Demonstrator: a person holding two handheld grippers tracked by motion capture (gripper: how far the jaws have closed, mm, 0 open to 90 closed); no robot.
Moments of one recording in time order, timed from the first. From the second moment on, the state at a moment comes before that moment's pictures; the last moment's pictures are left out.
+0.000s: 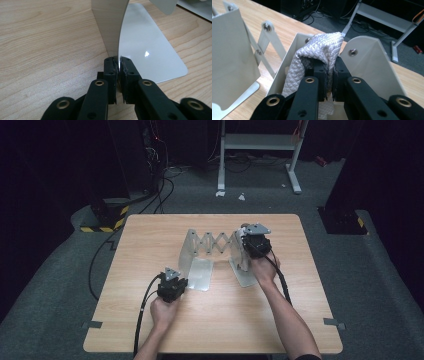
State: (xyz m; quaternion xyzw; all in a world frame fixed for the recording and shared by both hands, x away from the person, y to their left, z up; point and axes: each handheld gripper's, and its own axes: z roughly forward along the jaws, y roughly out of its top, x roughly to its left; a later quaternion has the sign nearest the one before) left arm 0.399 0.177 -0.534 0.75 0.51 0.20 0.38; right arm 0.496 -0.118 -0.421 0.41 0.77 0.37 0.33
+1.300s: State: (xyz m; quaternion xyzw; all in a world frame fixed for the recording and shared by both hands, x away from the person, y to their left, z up) left arm 0.399 0.177 -0.534 0.75 0.51 0.20 0.38; right arm 0.514 -0.124 -0.506 0.46 0.78 0.34 0.23
